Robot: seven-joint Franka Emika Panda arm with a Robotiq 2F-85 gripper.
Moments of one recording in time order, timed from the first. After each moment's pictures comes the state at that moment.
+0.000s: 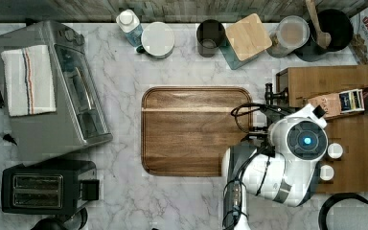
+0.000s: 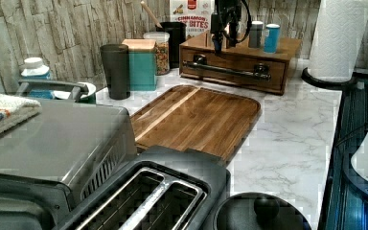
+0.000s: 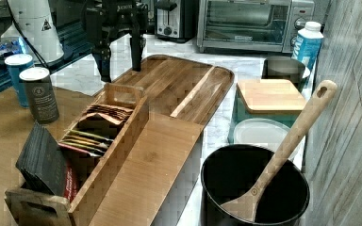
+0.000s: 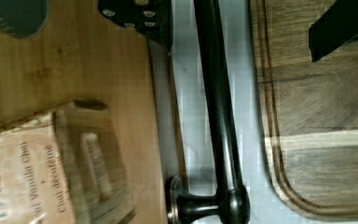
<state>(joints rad) -0.21 0.02 -0.18 -2.31 -0.16 0.81 -0.95</state>
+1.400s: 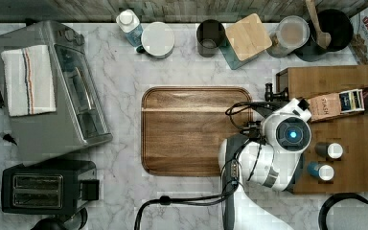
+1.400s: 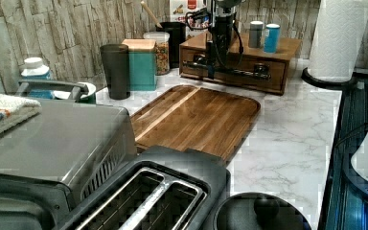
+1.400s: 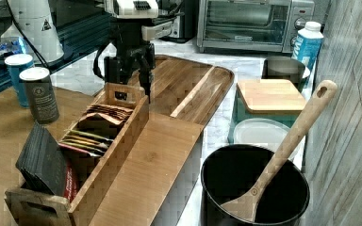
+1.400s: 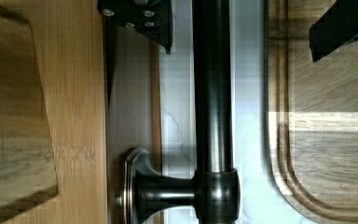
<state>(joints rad) -0.21 0.21 -0.18 -2.31 -0.10 1.05 -1.08</state>
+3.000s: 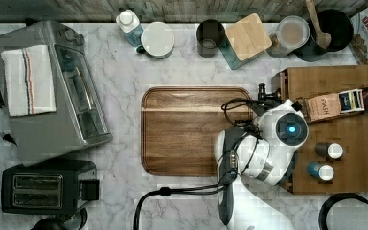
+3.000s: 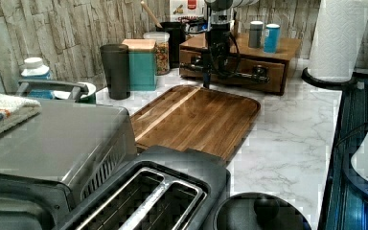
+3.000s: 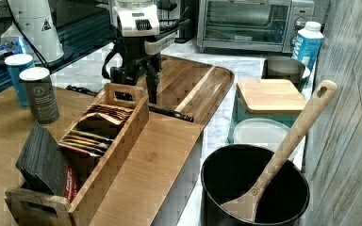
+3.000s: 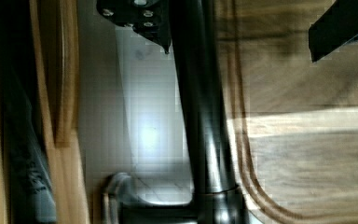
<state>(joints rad) -0.24 0.26 -0.11 -2.30 0.05 1.01 -1.04</state>
